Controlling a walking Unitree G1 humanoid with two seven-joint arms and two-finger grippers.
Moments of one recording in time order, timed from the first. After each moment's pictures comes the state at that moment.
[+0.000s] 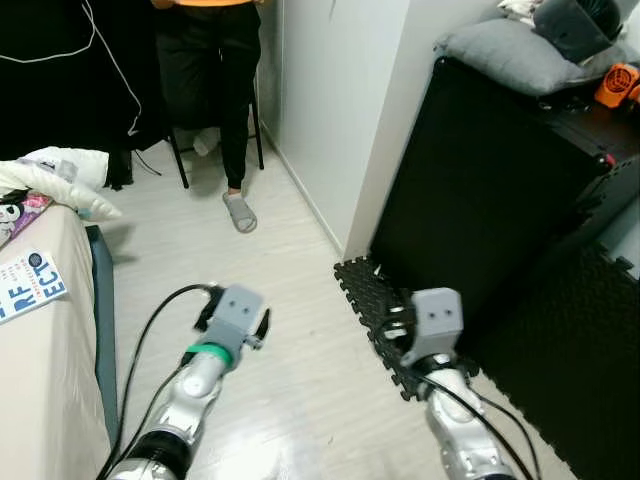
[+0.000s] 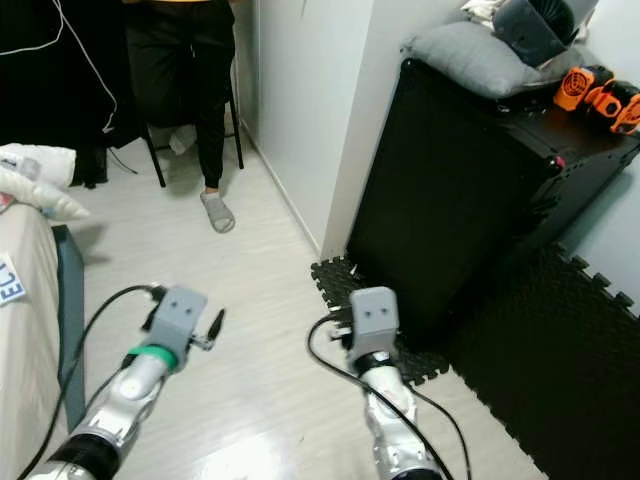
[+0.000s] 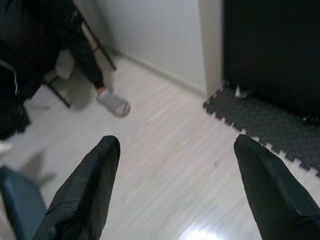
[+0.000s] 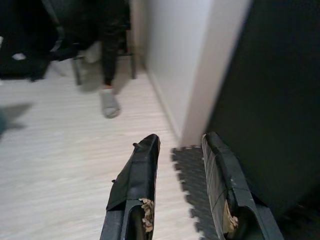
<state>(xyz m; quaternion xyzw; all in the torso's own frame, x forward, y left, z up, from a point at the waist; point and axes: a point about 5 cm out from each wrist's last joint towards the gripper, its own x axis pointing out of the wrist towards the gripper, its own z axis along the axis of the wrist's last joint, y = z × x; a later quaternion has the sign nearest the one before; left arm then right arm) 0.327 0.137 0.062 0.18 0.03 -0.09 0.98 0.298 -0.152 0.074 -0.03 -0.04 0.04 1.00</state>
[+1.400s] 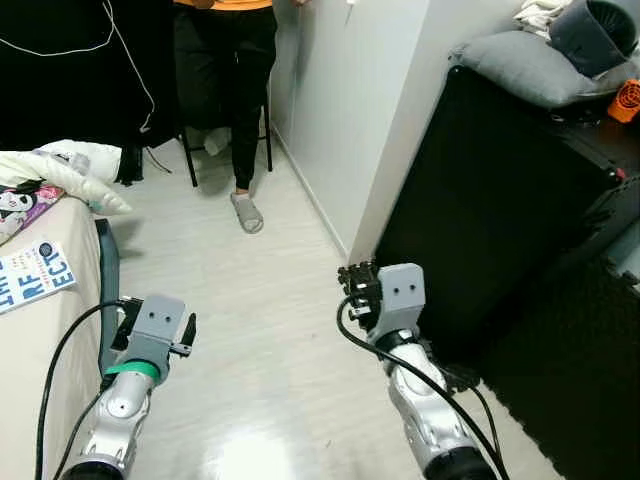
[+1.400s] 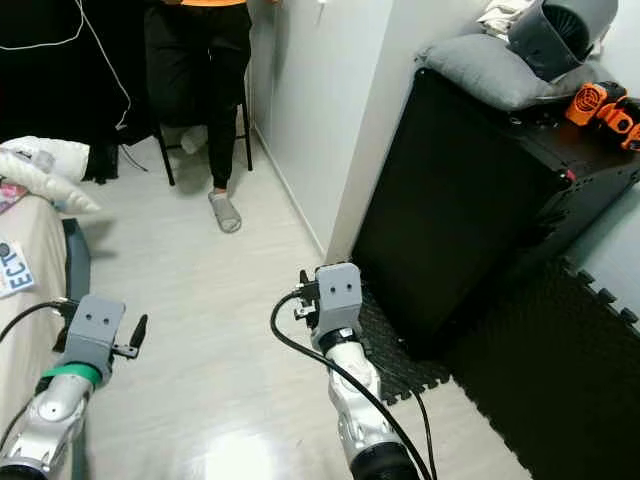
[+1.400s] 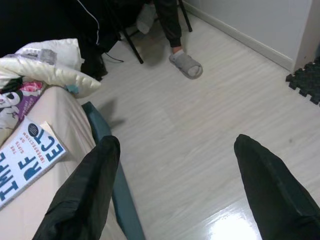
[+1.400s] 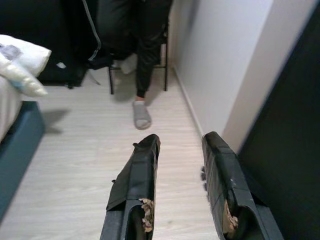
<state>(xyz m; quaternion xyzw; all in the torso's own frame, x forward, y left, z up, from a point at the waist) 0.294 0.242 0.054 0.21 0.07 0.05 0.97 0.319 -0.095 0.094 -0.02 -0.05 0.08 1.00</state>
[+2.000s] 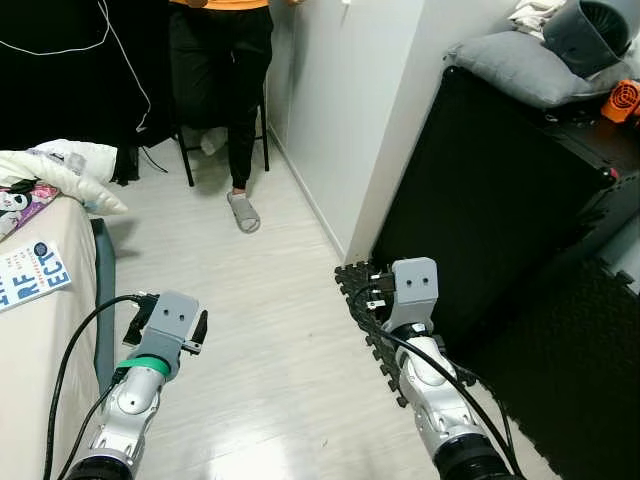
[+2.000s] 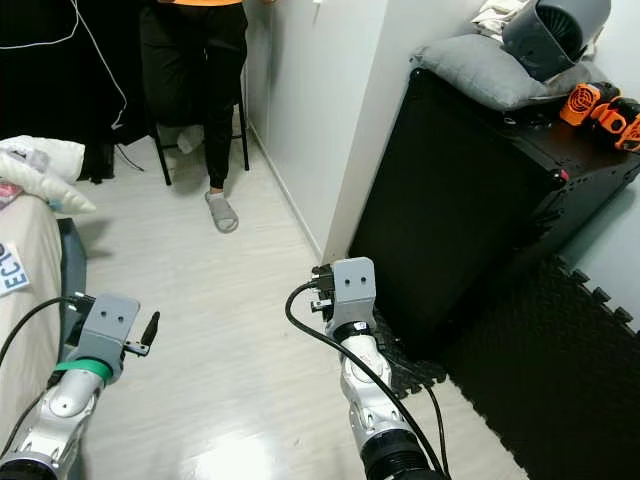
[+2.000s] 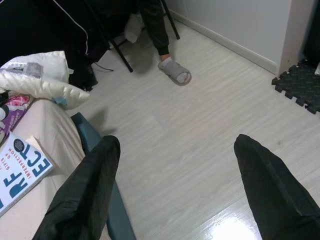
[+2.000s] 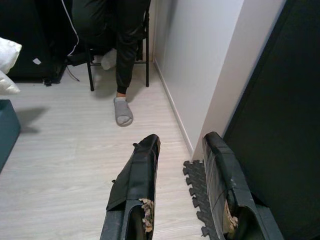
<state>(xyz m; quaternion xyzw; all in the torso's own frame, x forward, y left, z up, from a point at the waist) 0.298 0.226 0.056 0.21 0.06 0.03 0.98 0.325 -0.113 0.093 -0.02 -0.04 0.06 1.00</state>
